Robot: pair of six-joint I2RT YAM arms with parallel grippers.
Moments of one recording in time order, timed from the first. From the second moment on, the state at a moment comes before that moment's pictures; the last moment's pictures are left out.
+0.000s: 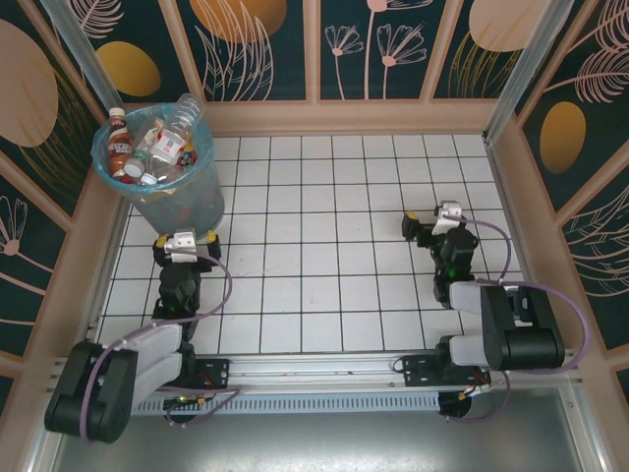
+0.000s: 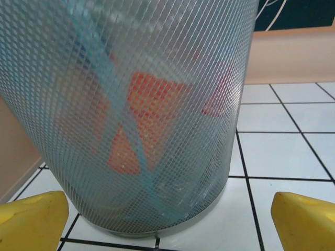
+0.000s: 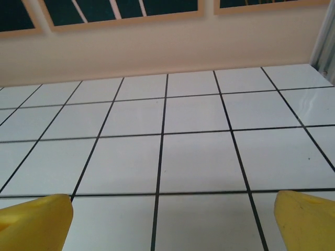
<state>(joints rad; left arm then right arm) -0.18 1.07 0.02 0.93 -0.31 0.02 0.05 1.36 0.21 0.96 -0.05 0.06</state>
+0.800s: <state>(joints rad) -0.04 1.52 0.20 1.25 -0.25 -0.07 -0.03 1.57 0.17 1.31 0.09 0.13</state>
